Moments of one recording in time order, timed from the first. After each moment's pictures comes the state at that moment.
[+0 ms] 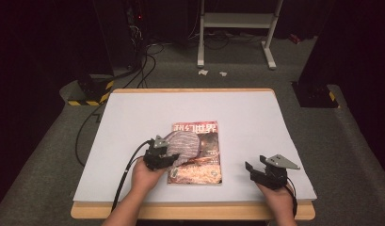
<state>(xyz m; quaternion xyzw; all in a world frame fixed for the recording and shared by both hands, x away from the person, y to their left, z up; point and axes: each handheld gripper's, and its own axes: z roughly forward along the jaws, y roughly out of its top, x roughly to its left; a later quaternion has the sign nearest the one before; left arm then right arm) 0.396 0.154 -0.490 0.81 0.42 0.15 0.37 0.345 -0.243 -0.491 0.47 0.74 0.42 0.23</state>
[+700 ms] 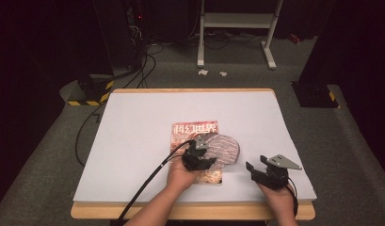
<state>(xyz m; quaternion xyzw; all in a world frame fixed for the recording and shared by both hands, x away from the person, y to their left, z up) 0.404 0.045 -0.490 0.85 0.35 0.11 0.39 0.345 -0.246 -0.491 0.47 0.74 0.43 0.23</state>
